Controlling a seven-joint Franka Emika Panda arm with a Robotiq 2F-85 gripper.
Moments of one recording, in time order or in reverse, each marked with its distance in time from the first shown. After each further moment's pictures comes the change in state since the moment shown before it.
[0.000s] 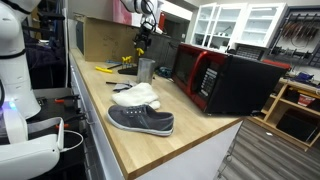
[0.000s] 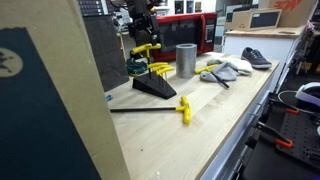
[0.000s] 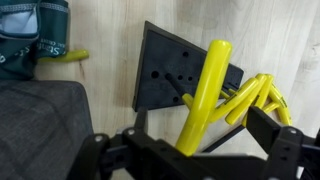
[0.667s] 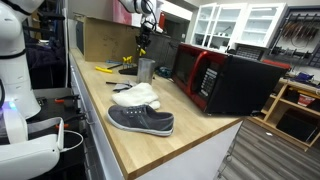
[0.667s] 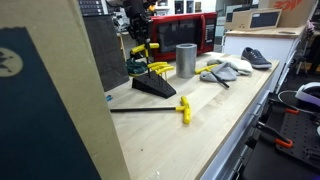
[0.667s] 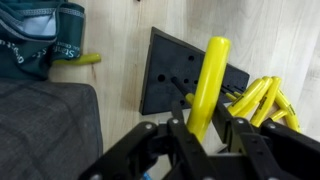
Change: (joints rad) arm 0.025 0.039 0.000 0.071 -0.067 -0.026 0.011
